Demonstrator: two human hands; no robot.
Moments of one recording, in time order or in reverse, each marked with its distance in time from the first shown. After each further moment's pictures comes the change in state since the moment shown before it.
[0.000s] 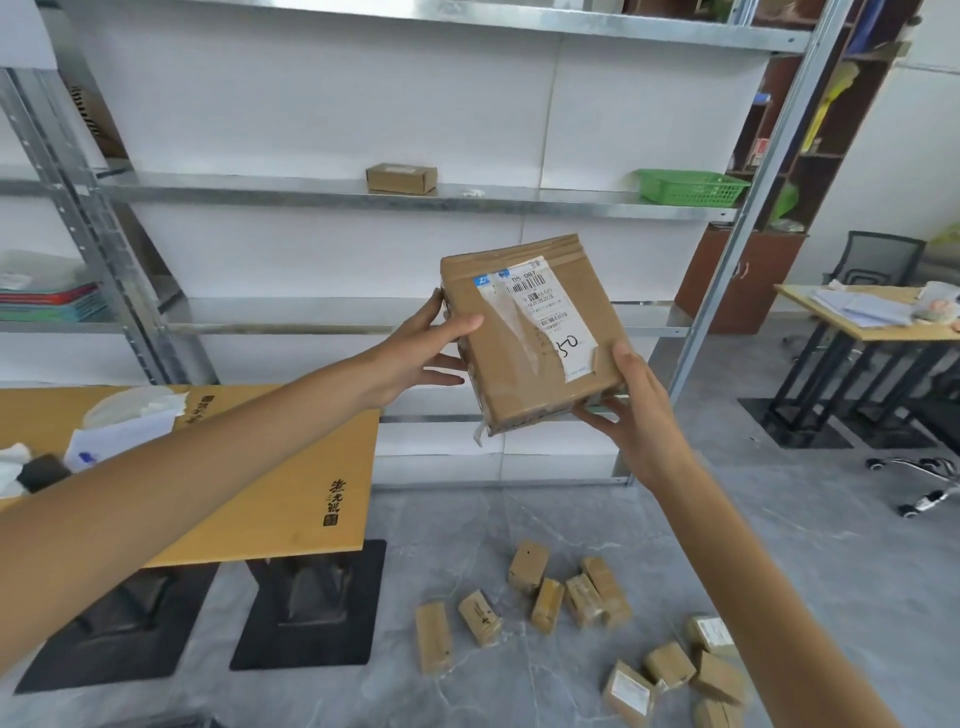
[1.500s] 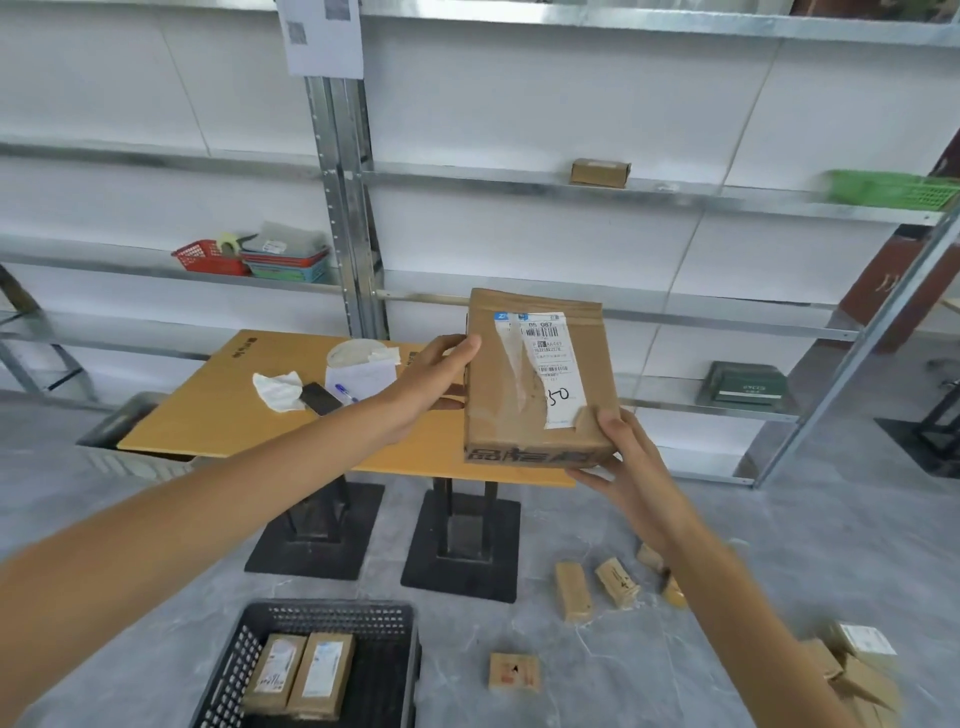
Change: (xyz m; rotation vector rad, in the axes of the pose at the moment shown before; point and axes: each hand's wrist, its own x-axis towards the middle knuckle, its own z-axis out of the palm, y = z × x) left_hand -0.309 -0.098 -0.285 0.031 0.320 -0.097; right_hand -0.236 0.118 0.339 -0.054 -0.299 0.188
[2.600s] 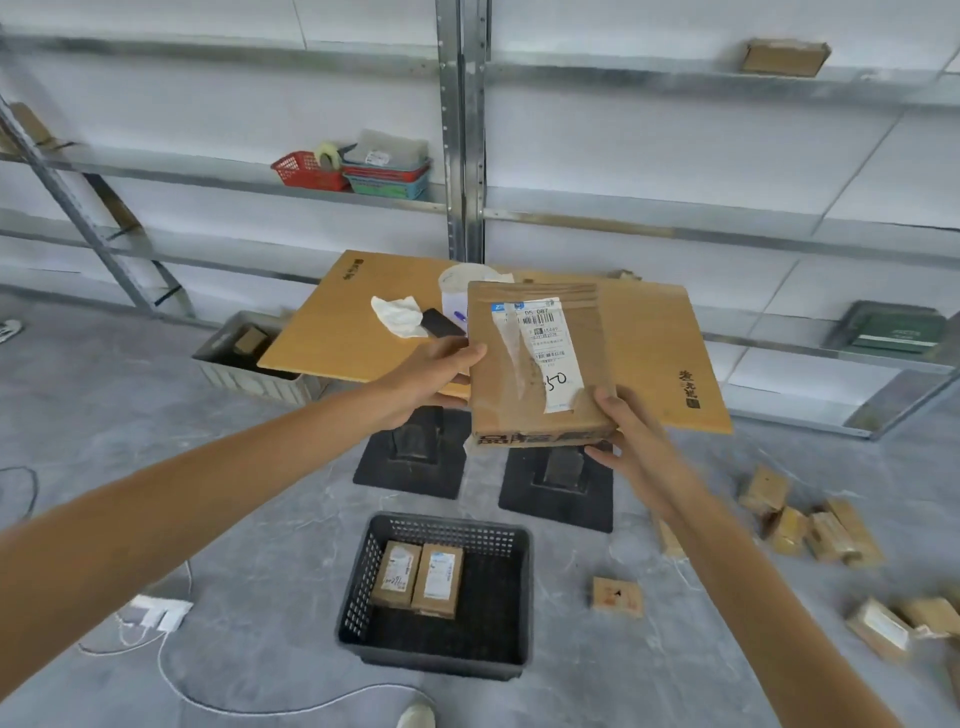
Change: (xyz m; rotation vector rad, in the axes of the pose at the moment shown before) left_hand -0.023 -0.149 -0.244 -0.046 -0.059 -0.201; right_hand 0.047 0.122 0.235 -0.038 0.000 0.244
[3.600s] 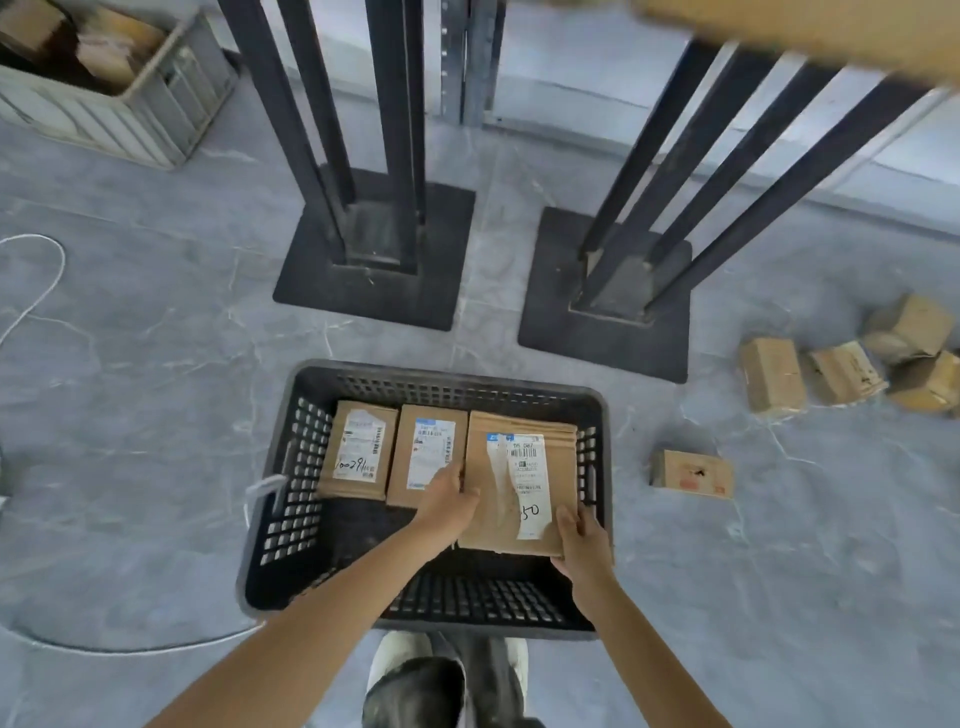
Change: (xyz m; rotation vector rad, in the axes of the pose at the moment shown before) left_hand 0.246 -0.689 0.072 0.151 -0.062 -0.555; right_hand 0.232 0.654 -0.004 -0.269 0.442 0.684
